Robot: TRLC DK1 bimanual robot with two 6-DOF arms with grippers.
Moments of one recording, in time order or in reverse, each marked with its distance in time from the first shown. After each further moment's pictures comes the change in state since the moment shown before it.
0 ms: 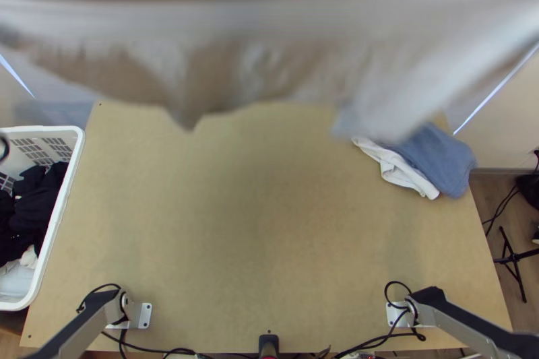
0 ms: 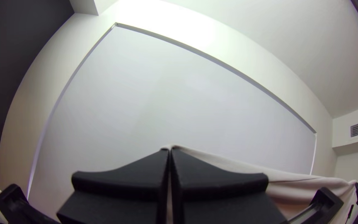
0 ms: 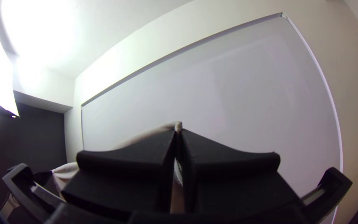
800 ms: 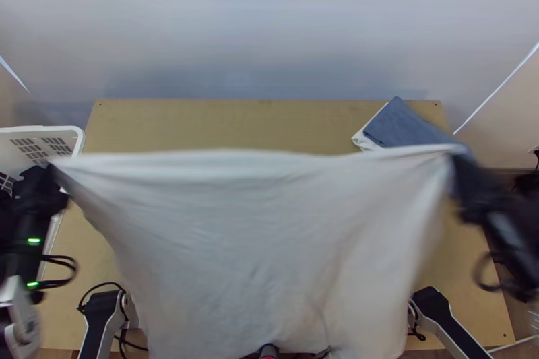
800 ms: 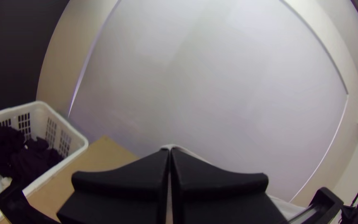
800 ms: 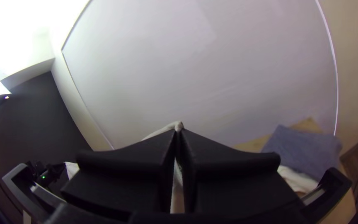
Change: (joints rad) left arm -0.005 -0.606 -0.767 -0.369 0.005 -0.021; right arm 0.067 -0.536 -0.917 -0.184 -0.058 0.238
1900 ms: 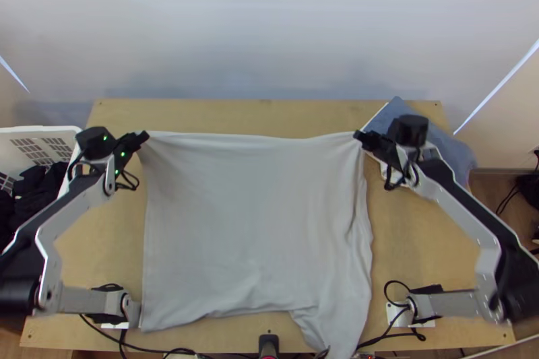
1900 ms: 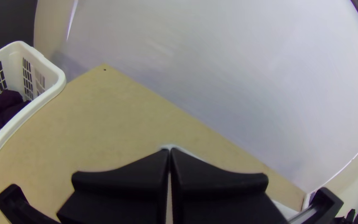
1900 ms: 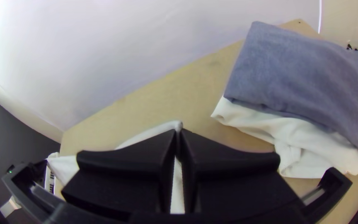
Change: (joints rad) left arm -0.079 1.075 -0.116 0.779 -0.024 0.009; right arm -0.191 0.910 -0.148 0.438 -0.078 0.077
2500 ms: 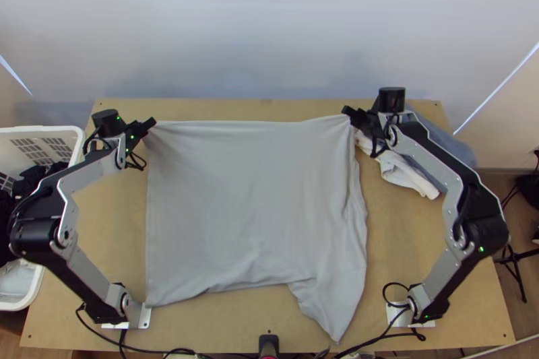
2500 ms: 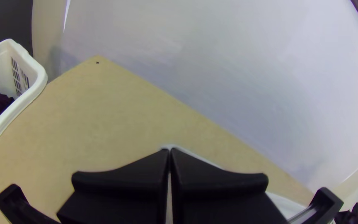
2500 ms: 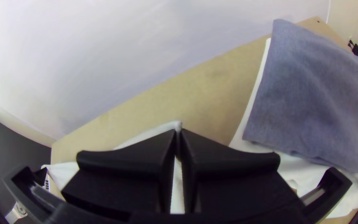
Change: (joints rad) left arm 0.009 0.336 0.259 0.012 -0.023 0.026; right arm -0.018 0.392 0.386 -0.079 0.008 0.006
